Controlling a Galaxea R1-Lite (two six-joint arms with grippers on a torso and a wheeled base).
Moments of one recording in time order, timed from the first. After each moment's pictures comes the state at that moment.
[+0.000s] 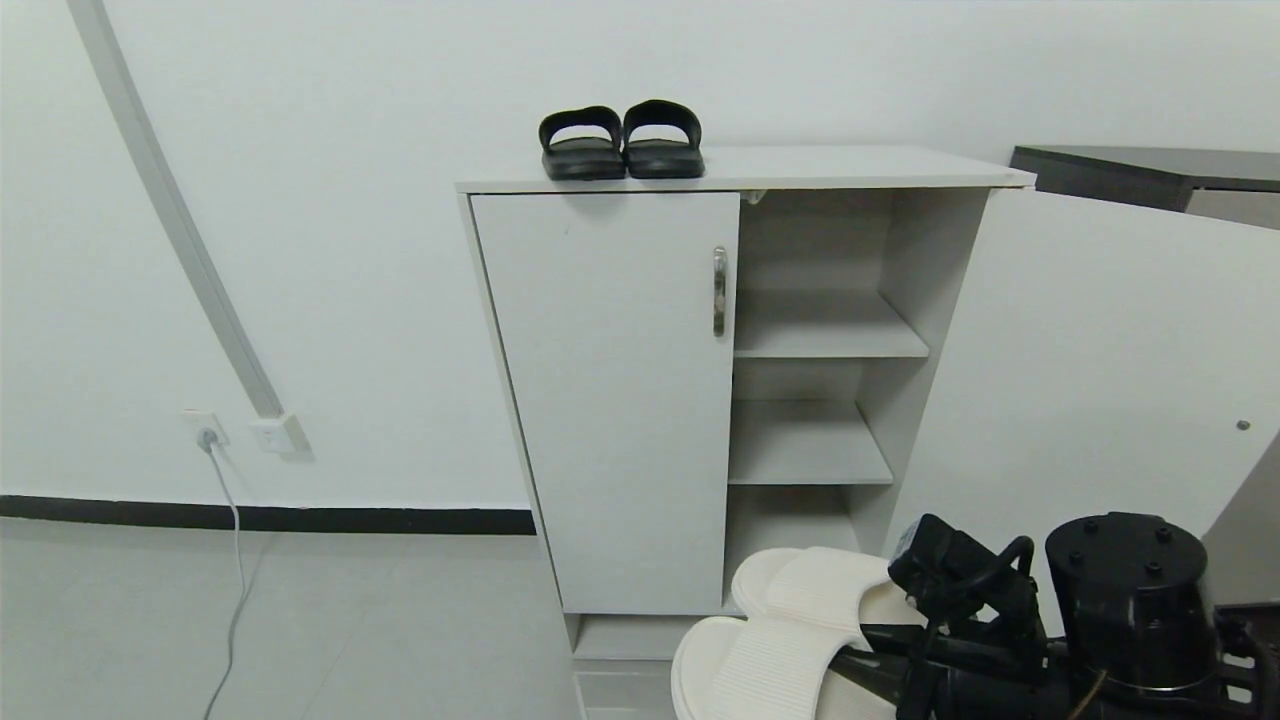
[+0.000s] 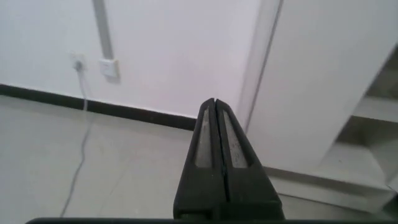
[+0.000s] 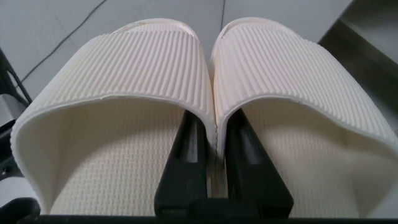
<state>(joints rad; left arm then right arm) -0.01 0.03 -0.01 -0.02 0.19 -0.04 0.77 1.62 -0.37 -0.82 0.14 -0.06</state>
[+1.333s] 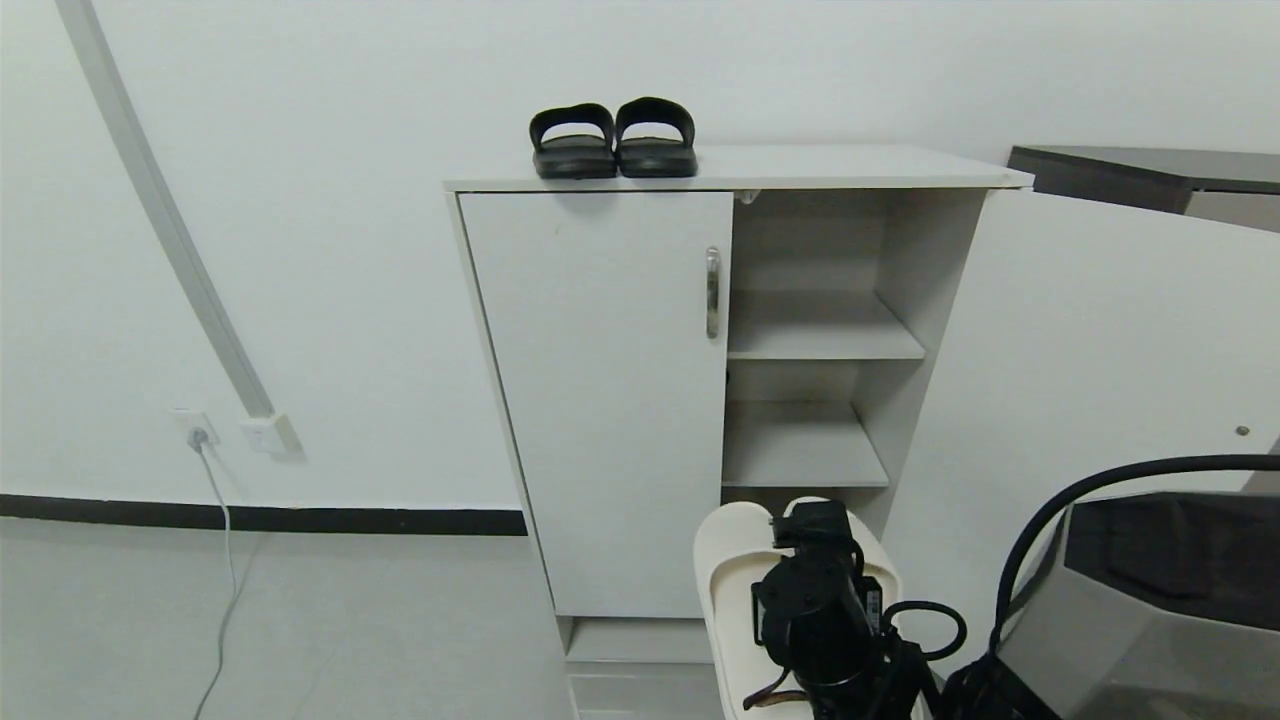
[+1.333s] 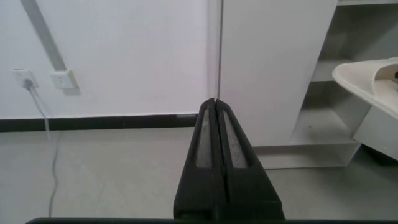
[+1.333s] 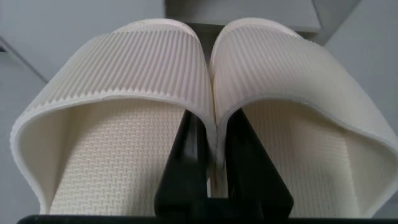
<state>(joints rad) 0.00 0.00 0.00 0.01 0.01 0.03 0.90 2.18 -0.71 -1.00 -0.82 0.37</state>
